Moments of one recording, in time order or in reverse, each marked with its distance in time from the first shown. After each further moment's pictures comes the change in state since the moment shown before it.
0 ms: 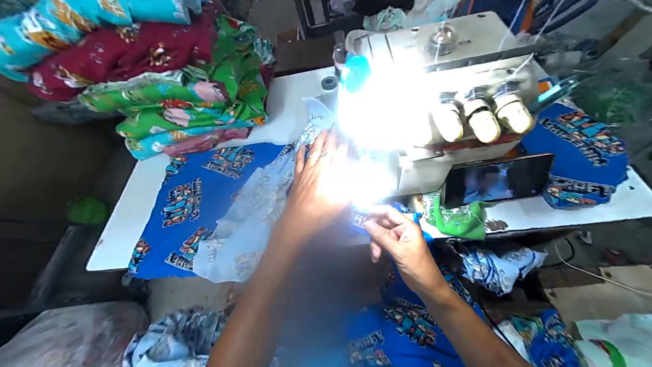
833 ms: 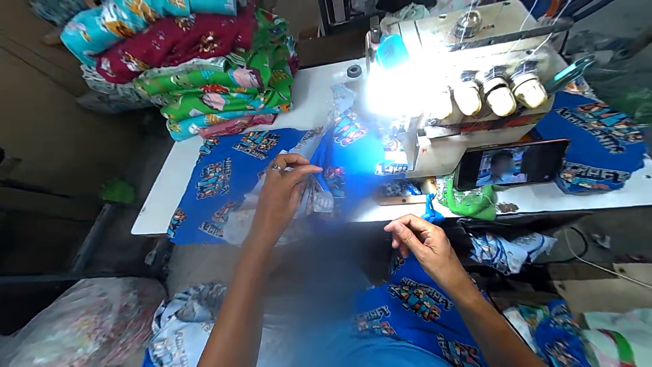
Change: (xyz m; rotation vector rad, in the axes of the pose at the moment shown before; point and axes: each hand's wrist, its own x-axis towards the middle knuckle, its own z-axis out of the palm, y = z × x) left_hand -0.089 -0.057 -0.019 -0.236 0.277 0.020; right_hand -0.047 0.006 -0.023 -0.462 -0.060 -0.095
